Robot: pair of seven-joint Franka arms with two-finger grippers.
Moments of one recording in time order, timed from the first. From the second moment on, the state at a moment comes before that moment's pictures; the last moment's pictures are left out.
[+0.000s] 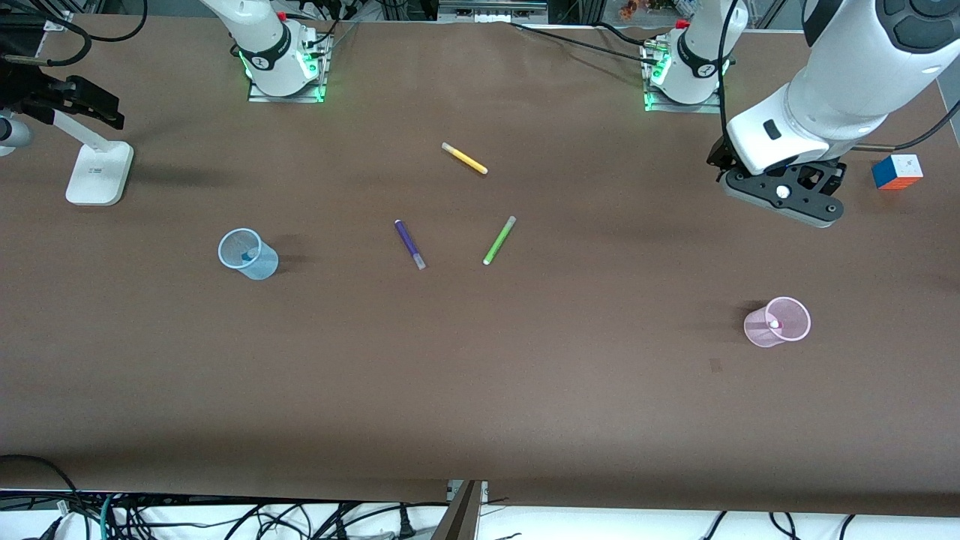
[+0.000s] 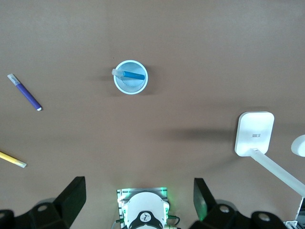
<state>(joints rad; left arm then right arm) -0.02 0.09 -0.29 -1.53 0.15 1.48 0.13 0.00 -0.08 0.00 -1.59 -0.05 1.34 0.04</state>
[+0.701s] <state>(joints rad) 0.00 0.05 -0.26 -1.62 0.10 1.52 0.13 0.00 -0.08 0.00 -1.59 -0.05 1.34 0.04</state>
